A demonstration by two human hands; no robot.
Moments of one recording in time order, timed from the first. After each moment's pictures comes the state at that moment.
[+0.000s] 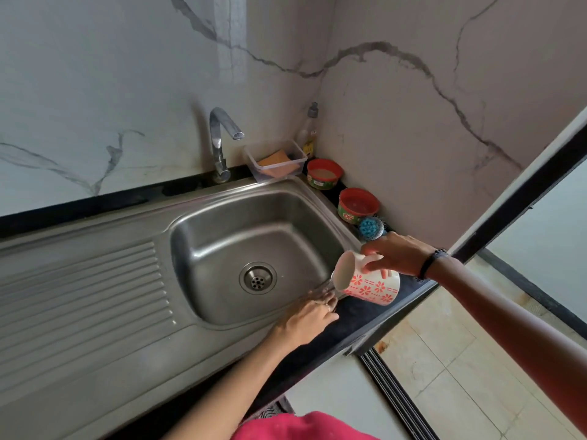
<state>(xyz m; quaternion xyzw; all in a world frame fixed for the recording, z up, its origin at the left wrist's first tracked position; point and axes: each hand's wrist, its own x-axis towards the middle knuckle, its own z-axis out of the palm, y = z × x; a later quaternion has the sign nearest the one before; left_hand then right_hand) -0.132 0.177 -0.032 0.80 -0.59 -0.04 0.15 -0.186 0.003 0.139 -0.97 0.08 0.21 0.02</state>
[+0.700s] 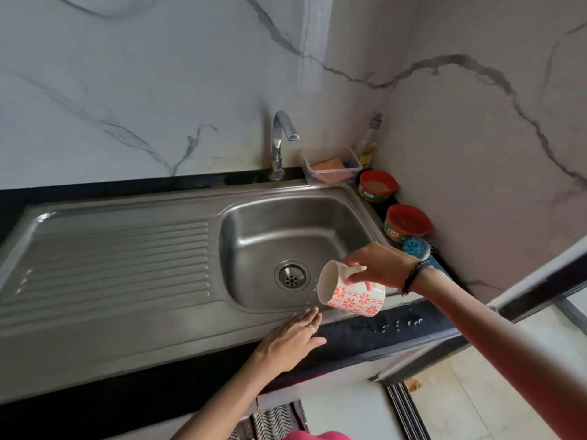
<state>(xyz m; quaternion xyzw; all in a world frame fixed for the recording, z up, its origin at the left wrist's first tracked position) -0.160 0.238 -0.027 0.89 -0.40 -0.19 0.13 -0.141 0.041 0.127 -0.97 -0.08 0.22 0.07</state>
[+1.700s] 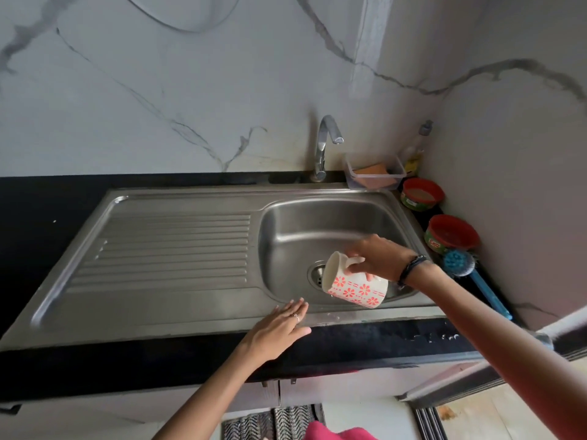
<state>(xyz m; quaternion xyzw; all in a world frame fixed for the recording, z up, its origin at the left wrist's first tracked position) -0.165 0.306 -0.014 0.92 -0.26 -0.24 0.16 -0.115 0.085 0.125 -0.96 -0.17 0.18 0.10</state>
